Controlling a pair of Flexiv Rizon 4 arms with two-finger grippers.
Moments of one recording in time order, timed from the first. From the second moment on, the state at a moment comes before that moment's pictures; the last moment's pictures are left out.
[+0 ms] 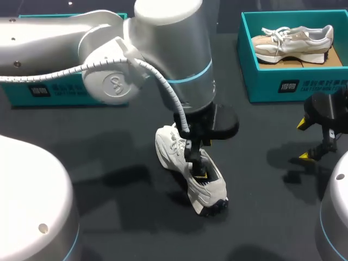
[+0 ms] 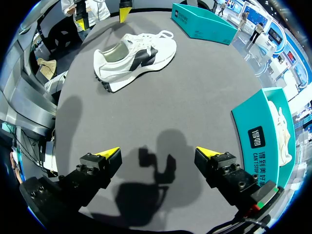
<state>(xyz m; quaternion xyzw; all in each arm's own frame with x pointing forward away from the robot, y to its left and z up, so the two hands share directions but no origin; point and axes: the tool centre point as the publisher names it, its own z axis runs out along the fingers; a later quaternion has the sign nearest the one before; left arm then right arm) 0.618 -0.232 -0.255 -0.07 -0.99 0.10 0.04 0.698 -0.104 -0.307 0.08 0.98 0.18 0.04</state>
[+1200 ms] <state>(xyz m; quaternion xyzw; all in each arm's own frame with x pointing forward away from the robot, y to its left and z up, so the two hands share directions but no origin) 0.574 -0.259 -0.320 0.27 -0.96 0.07 0.05 0.698 -0.104 -0.307 0.08 0.98 0.18 0.04</state>
